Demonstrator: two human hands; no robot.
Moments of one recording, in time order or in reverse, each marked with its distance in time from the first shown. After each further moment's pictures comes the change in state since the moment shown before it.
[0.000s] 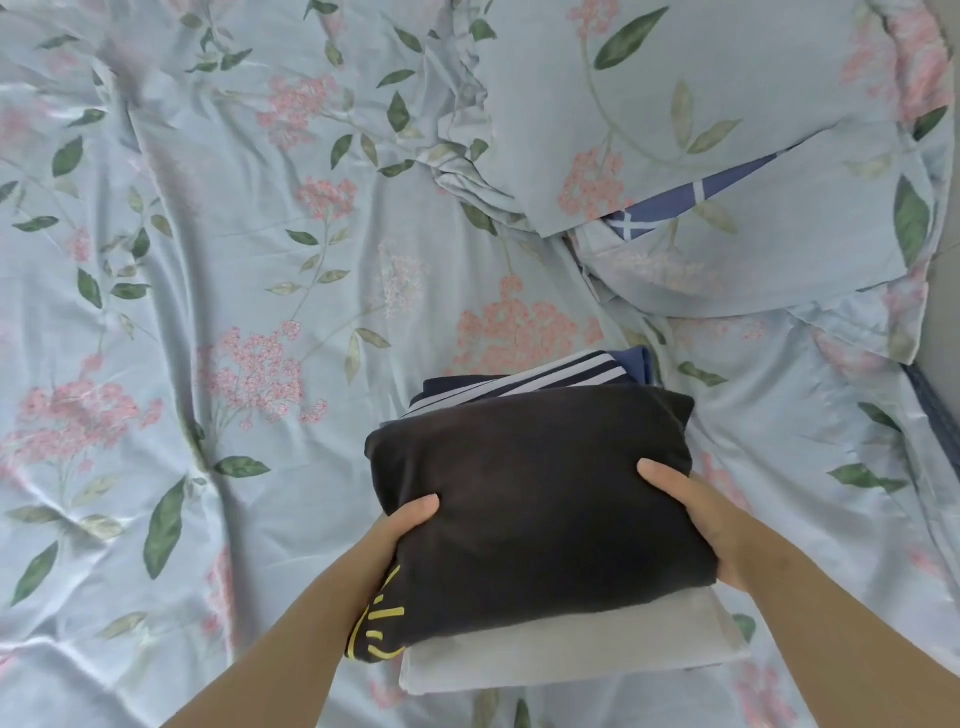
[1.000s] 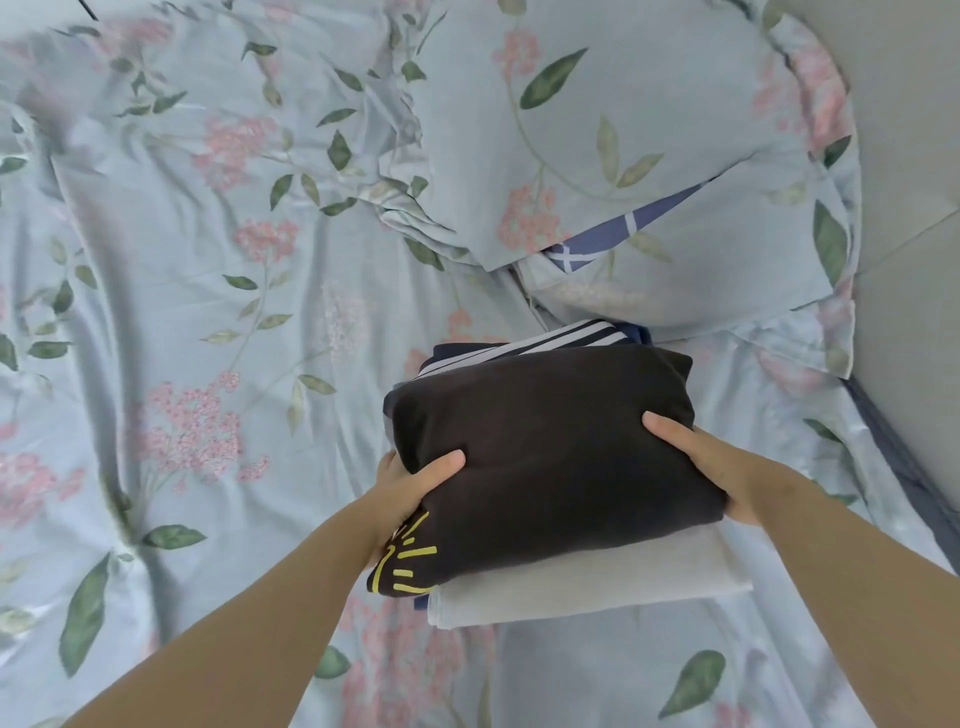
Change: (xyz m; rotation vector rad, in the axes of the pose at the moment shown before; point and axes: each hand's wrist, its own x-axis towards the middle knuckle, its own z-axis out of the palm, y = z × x) left_hand 0.052 0.059 0.054 0.513 -0.039 0.196; right_hand 0.035 -0.057 -0.064 -0.129 0.089 0.010
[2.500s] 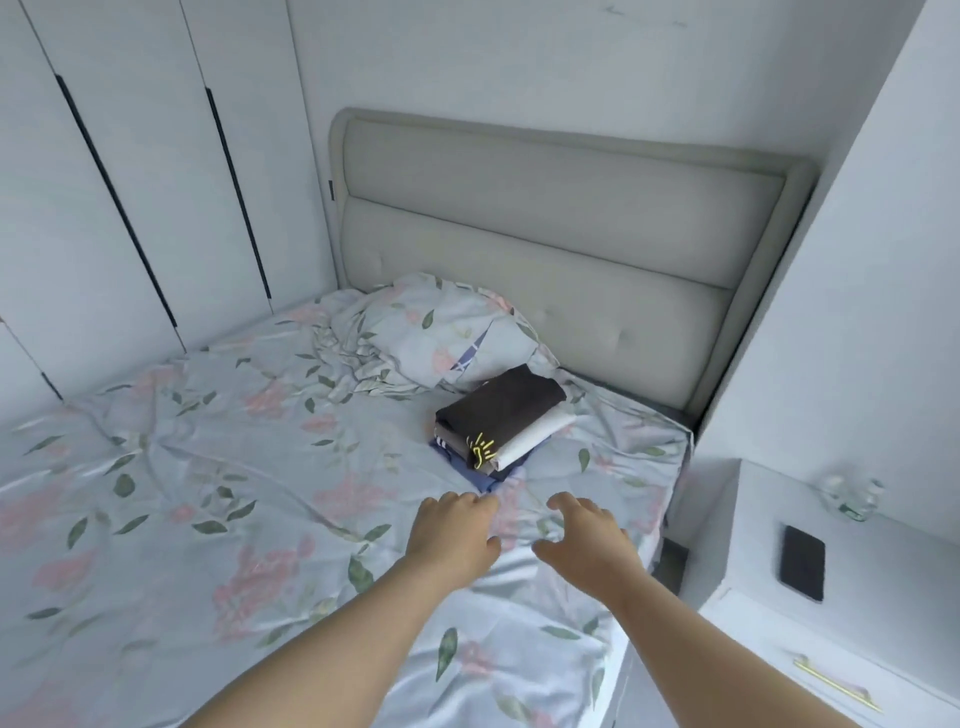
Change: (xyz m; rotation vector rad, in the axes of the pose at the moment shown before) left_hand -0.457 -0.166 -0.243 1.672 0.095 1.311; right_hand -0.522 0.169 0.498 -0.516 0.856 -0.267
